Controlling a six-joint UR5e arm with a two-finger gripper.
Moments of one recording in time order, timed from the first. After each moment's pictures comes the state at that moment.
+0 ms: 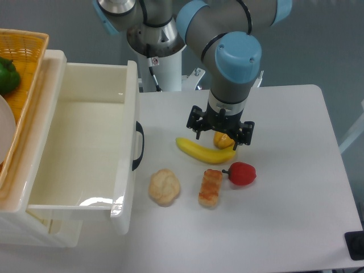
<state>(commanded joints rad) 2.56 -1.83 -1.53 -1.34 1.53 0.85</state>
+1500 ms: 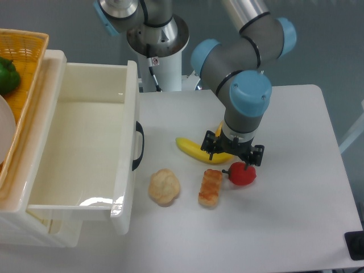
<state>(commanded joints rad) 2.57 -1.99 -1.59 -1.14 1.52 0.83</state>
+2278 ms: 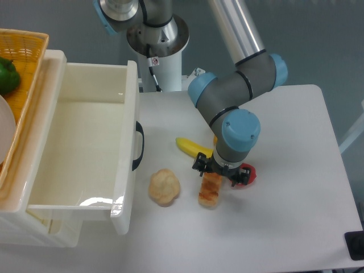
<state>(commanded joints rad) 2.54 -2.10 -1.58 -1.09 1.52 0.82</state>
